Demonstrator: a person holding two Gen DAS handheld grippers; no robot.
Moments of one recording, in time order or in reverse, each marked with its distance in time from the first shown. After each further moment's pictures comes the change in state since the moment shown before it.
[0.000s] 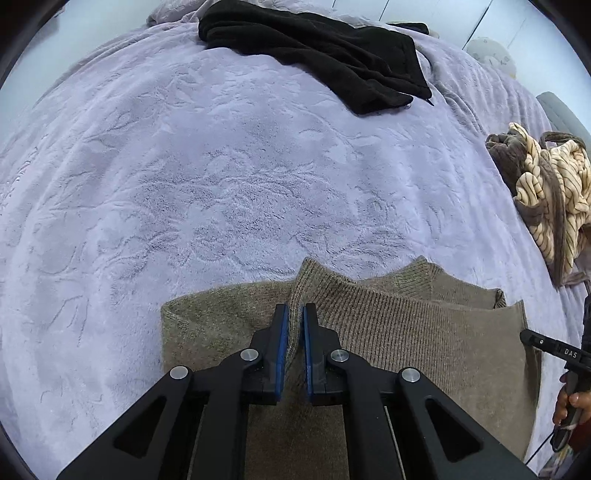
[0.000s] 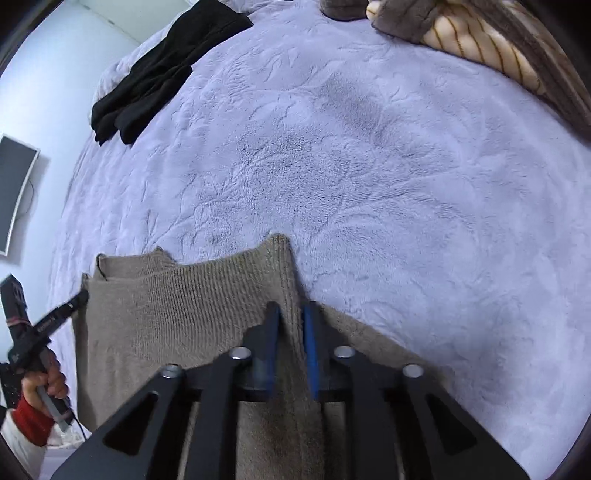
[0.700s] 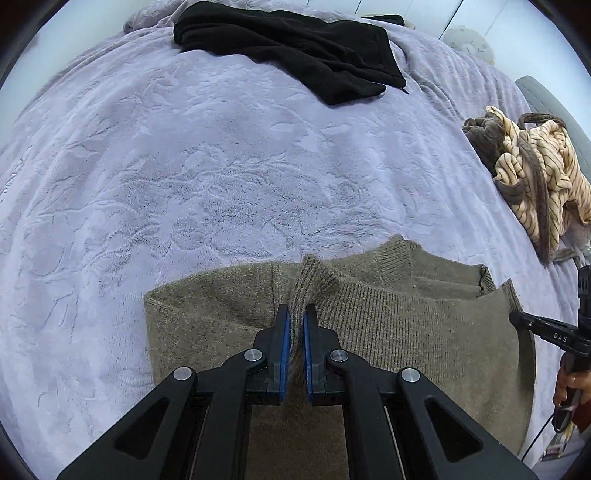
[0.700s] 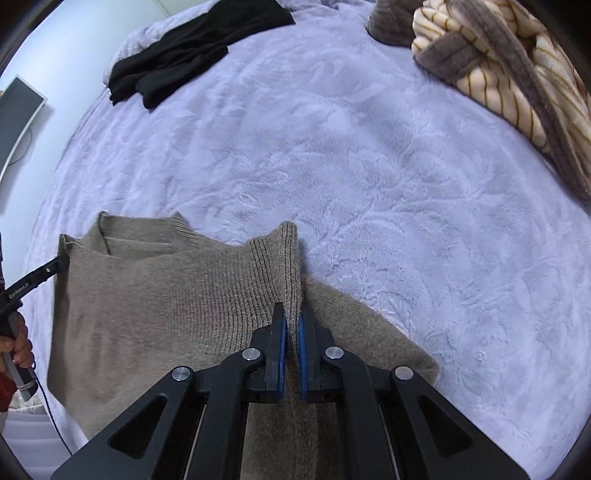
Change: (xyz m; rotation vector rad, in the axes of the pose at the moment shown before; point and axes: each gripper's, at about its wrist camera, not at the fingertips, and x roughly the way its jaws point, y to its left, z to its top) left arm 0.000 -0.009 -0.009 0.060 0.015 -0.061; right arm 0.006 0.035 0.002 -0.120 0.006 -0.040
